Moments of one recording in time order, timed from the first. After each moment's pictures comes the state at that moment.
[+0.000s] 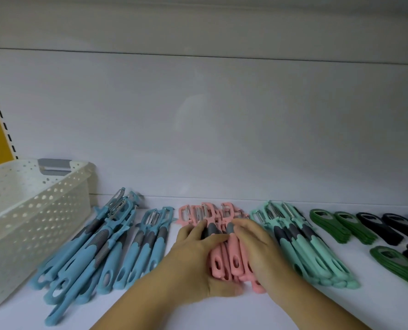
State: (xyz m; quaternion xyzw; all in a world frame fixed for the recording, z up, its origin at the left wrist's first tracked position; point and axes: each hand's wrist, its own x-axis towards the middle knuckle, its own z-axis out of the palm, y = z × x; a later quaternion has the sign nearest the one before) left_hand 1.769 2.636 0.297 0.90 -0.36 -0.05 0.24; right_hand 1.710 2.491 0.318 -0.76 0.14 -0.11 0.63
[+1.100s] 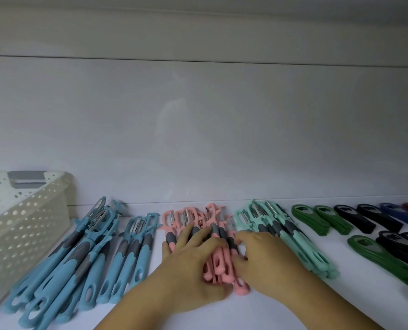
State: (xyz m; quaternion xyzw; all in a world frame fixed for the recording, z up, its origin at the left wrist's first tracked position) left_hand 1.754 2.626 0.306 0.90 -0.38 -0.05 0.21; right_hand 1.687 2.470 0.335 -0.98 0.06 -0.11 0.13
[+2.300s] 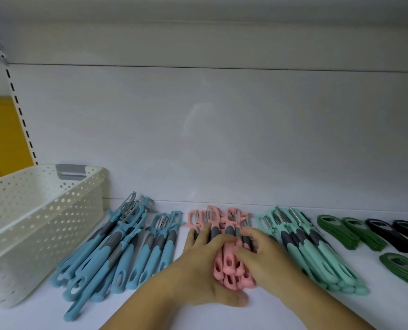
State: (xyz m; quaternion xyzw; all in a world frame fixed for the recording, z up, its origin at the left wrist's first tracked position) left_hand 1.766 2.639 0.302 0.88 -0.36 -0.11 0.30; right_hand 1.711 2.486 0.314 -0.85 0.11 -0.08 0.50
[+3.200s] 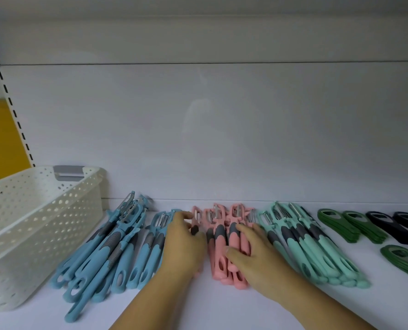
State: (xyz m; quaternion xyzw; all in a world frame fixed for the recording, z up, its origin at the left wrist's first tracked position) left_hand 1.765 2.625 0.323 0.83 -0.04 0.06 0.56; right_hand 1.712 2.491 0.306 -0.91 0.09 -0.07 0.40
